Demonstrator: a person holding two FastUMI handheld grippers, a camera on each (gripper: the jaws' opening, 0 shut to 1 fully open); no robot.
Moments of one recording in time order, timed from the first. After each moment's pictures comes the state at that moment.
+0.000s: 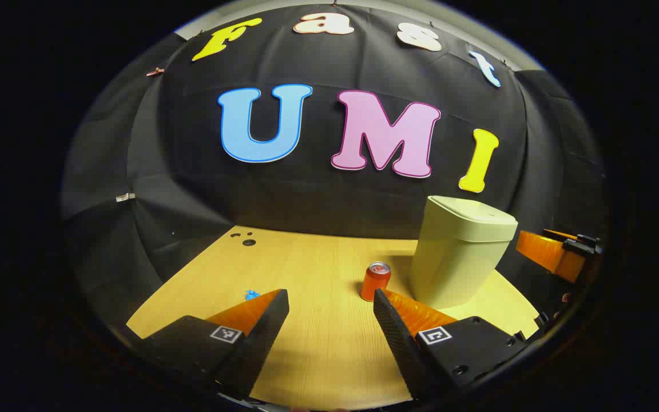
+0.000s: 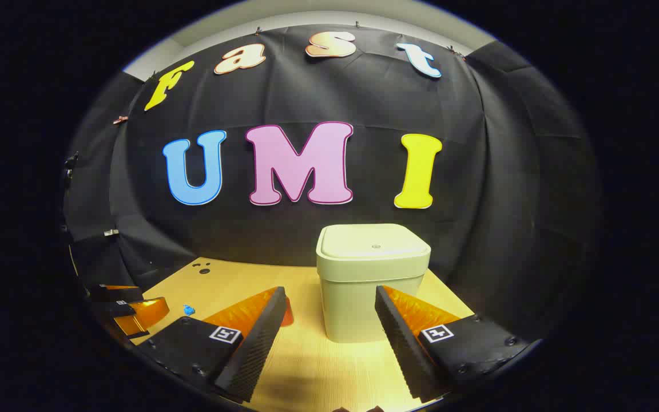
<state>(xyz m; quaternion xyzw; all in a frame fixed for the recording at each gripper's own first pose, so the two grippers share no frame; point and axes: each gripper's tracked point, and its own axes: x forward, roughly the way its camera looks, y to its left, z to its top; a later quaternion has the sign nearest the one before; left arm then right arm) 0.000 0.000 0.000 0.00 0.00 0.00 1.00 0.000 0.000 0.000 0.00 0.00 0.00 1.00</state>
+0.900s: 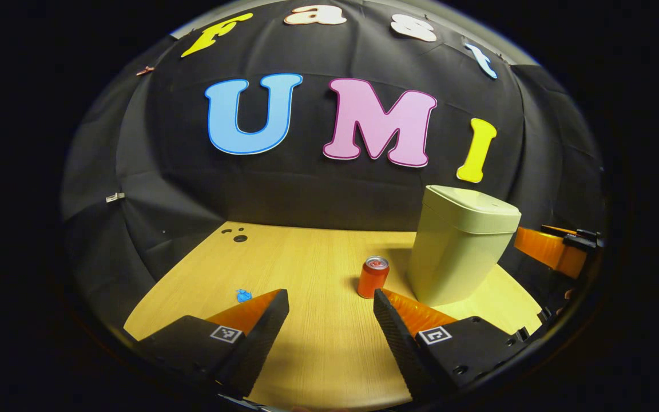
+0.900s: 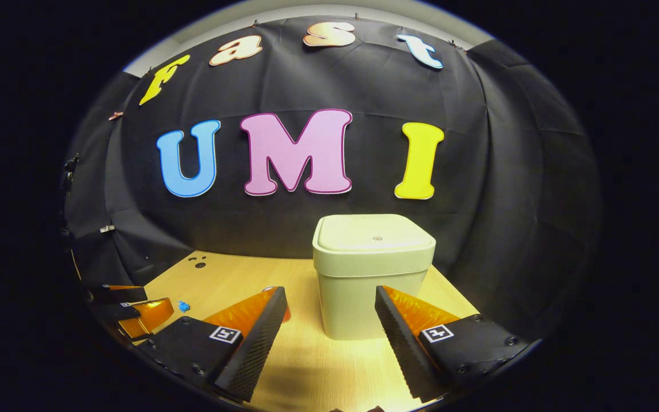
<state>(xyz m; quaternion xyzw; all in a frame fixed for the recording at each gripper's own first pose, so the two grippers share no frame) 0.027 -0.008 -0.005 0.01 0.02 -0.01 1.00 0.019 -0.007 -0.015 0.00 0.02 0.00 1.00</state>
